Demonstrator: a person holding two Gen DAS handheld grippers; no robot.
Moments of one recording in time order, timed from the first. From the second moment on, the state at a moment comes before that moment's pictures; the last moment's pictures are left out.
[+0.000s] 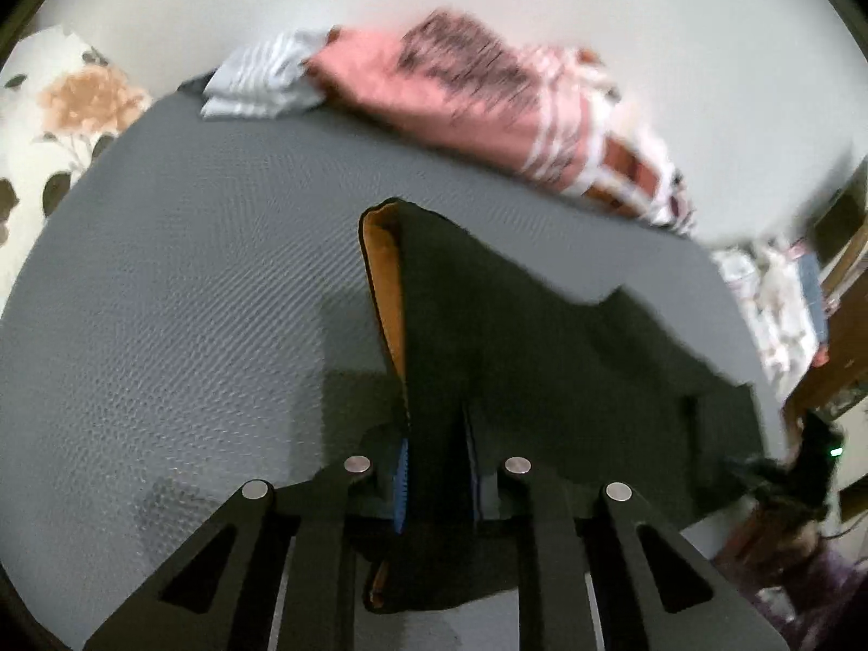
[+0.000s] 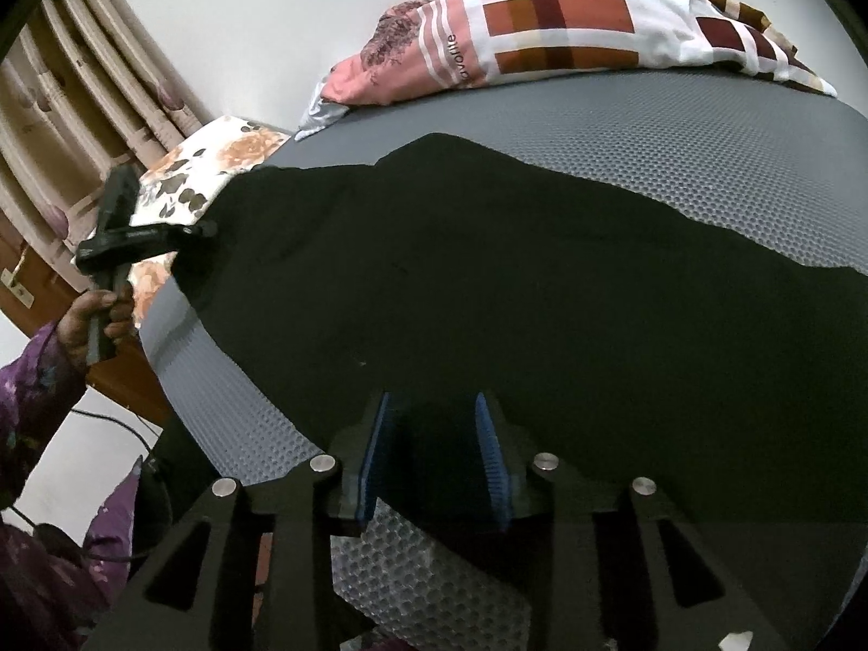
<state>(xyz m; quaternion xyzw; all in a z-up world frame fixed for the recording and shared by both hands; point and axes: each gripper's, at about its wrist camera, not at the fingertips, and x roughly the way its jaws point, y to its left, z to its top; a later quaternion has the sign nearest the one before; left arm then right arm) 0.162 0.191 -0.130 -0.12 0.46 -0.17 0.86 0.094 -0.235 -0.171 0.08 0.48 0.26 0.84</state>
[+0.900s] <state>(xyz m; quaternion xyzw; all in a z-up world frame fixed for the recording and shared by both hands) 0.110 -0.012 -0.094 -0.17 0.43 -0.37 0.81 0.153 -0.253 -0.209 0.58 0.41 0.35 0.61</state>
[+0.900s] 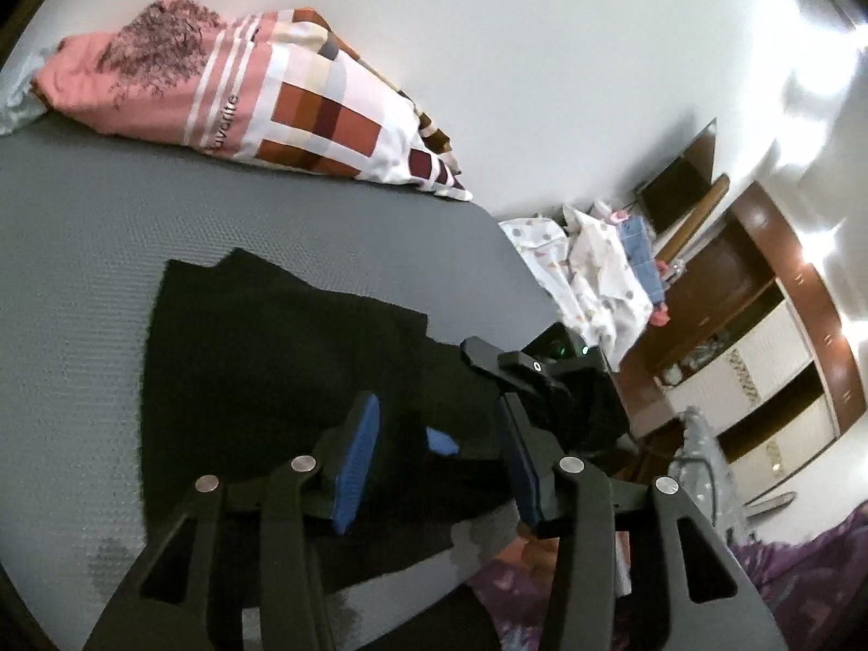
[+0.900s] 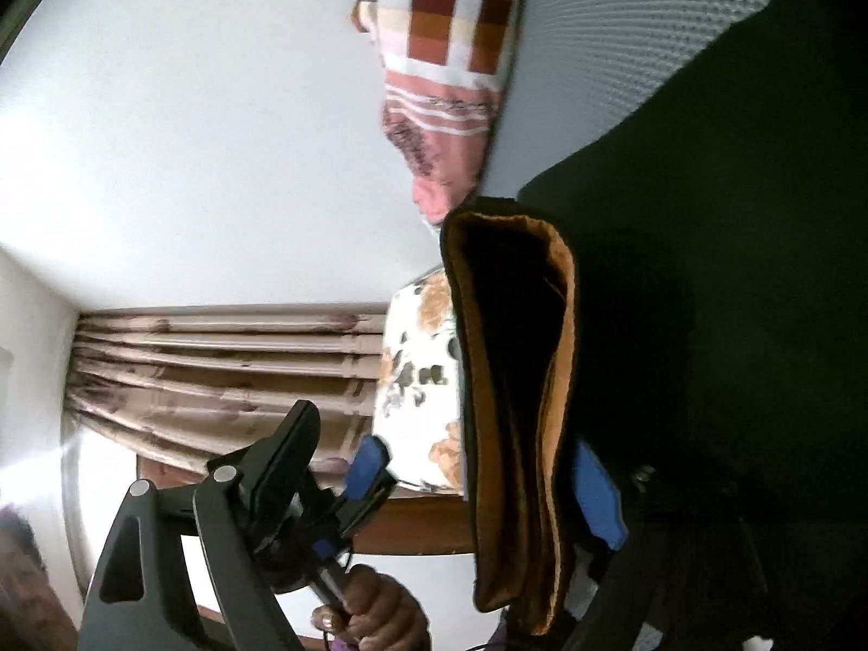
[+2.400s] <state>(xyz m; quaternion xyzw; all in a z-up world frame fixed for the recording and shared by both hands) 0.157 -0.040 -0.172 -0.10 0.52 -0.27 0.81 0.075 -0.477 -0.188 0.45 0.44 0.16 0.76</state>
